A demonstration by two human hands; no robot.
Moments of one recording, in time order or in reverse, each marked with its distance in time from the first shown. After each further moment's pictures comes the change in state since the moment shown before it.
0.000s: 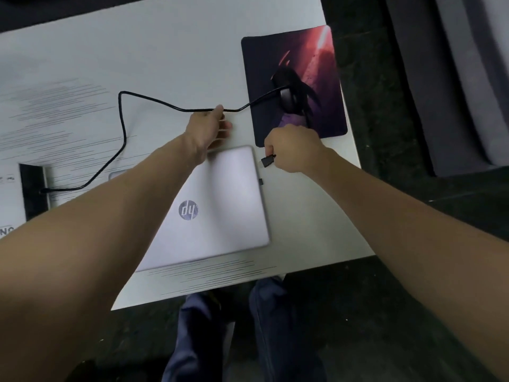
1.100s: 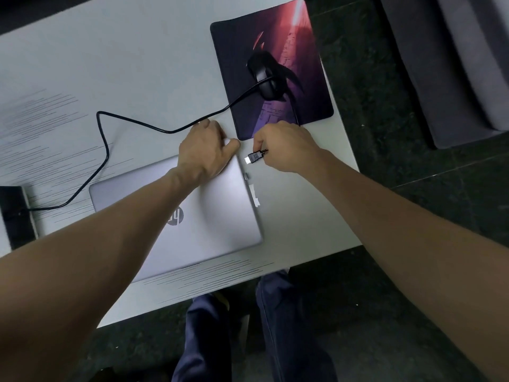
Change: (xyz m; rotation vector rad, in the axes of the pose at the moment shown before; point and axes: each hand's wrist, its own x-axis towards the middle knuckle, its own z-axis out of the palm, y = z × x) left_hand -0.009 -0.040 0.034 1.069 0.102 0.520; right_hand -0.013 0.023 0.022 0.243 0.120 0.013
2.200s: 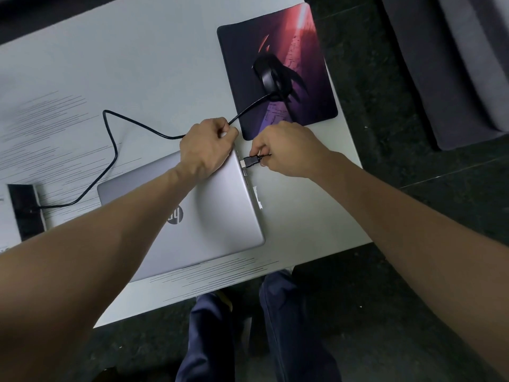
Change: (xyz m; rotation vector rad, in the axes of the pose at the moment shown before) left_hand -0.004 0.001 -0.015 -0.178 0.052 -0.064; right_hand -0.014 -0.011 -0.006 0.024 0.023 -0.152
